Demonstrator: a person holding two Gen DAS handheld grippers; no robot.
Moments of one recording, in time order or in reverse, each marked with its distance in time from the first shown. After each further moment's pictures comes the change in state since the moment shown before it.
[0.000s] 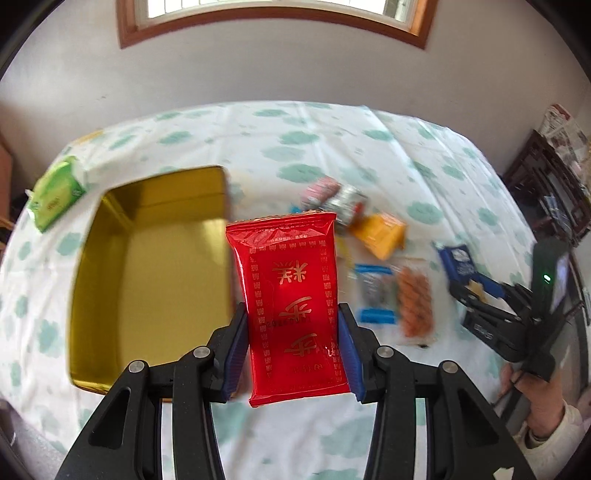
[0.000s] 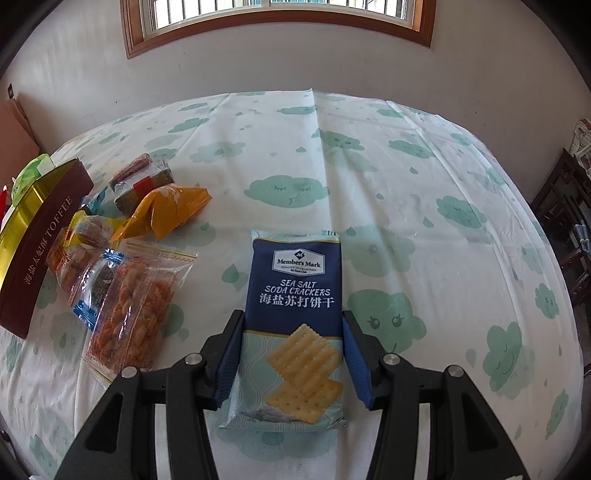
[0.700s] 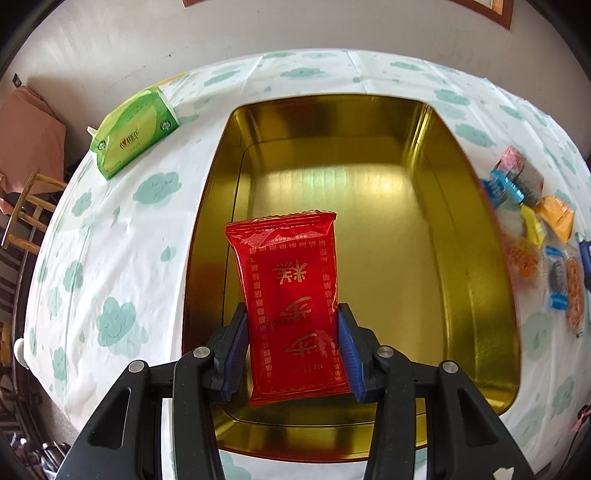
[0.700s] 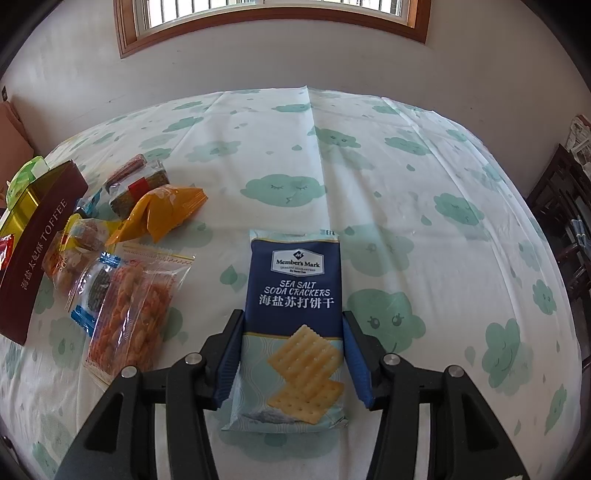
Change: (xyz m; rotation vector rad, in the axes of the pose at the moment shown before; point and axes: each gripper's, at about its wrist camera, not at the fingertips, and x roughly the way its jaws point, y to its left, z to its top) left arm 0.060 0.139 -0.021 -0.067 0.162 0.252; right arm 0.002 0.002 0.002 0.015 0.016 -0.018
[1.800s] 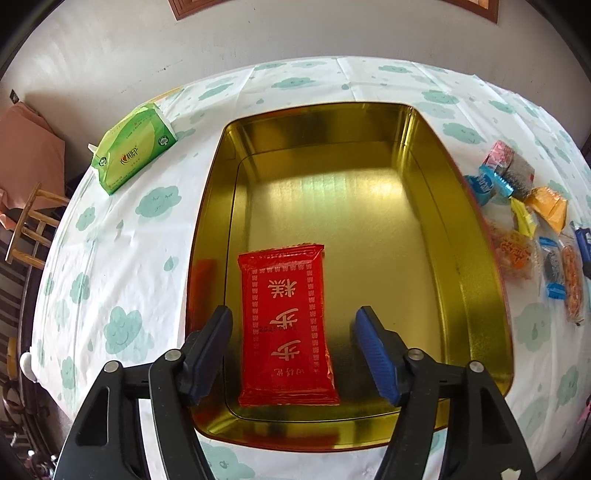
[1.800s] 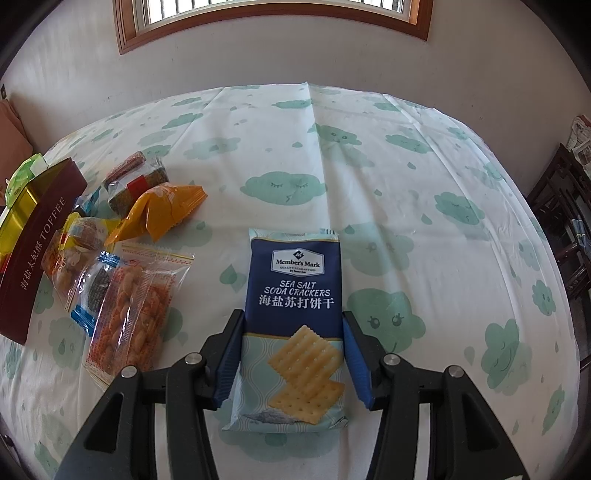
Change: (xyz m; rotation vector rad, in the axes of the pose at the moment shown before) left arm -0.015 -0.008 -0.001 0.035 -0.050 0.007; right arm 0.001 0.000 0.001 -0.001 0.006 0.002
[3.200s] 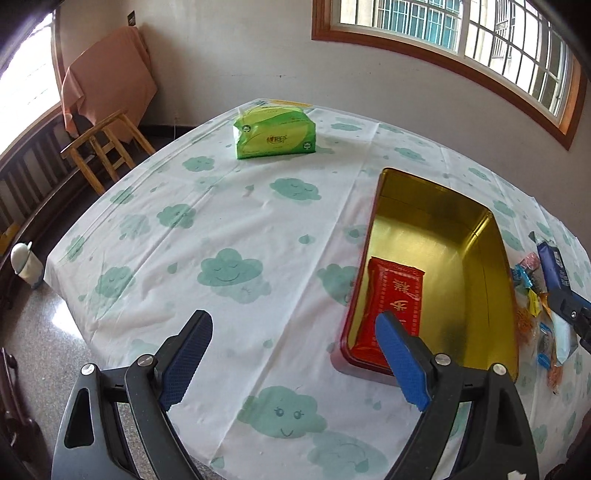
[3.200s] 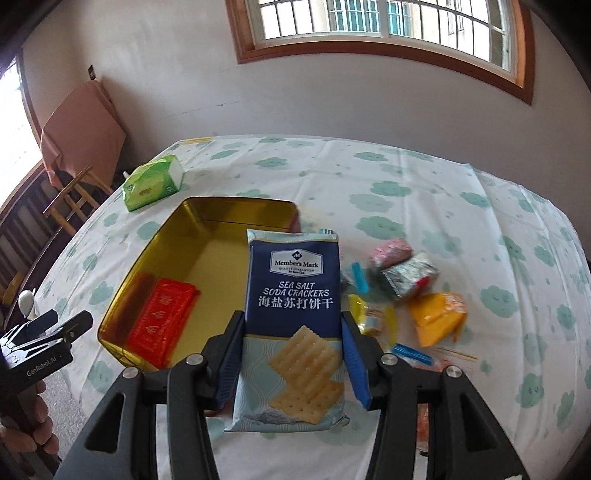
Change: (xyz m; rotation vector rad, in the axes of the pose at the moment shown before) left arm -0.060 0.100 -0.069 -0.437 -0.179 0.073; right arm -0.083 0.214 0.050 -0.201 -0.092 0.311
